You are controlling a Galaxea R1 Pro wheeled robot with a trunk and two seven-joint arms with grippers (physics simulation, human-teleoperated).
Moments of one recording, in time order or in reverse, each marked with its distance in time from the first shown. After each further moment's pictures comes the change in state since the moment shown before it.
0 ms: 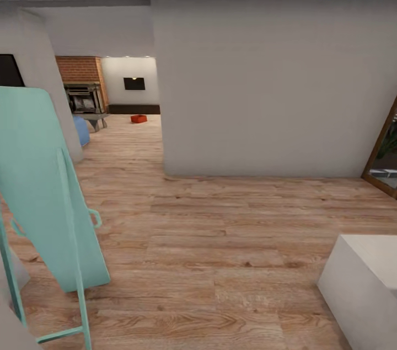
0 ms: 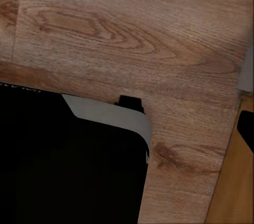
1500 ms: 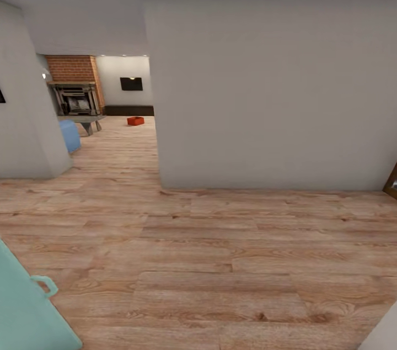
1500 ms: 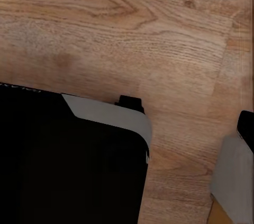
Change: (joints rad) left arm 0.000 0.002 0.000 0.000 0.000 0.001 0.000; right arm 0.000 0.000 0.000 0.000 0.000 0.000 0.000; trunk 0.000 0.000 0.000
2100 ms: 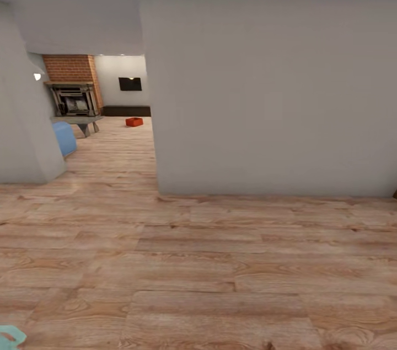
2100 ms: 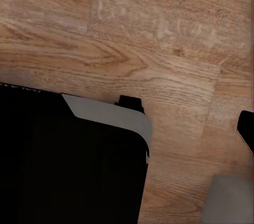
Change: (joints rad) left arm 0.000 0.000 0.000 0.000 0.000 0.000 0.000; right arm 0.000 0.000 0.000 0.000 0.000 0.000 0.000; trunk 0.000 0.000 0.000
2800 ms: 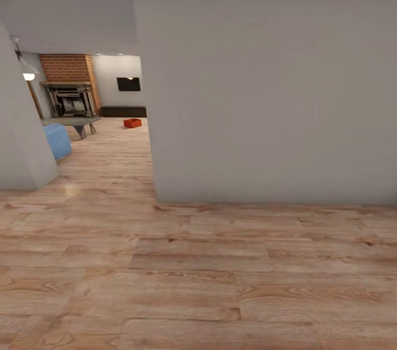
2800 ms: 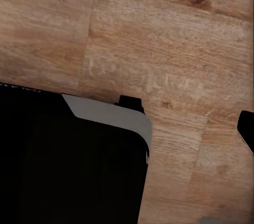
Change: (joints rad) left arm 0.000 -0.001 0.000 0.000 0.000 -0.001 0.000; right arm 0.000 0.000 0.000 0.000 0.000 0.000 0.000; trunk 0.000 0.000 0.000
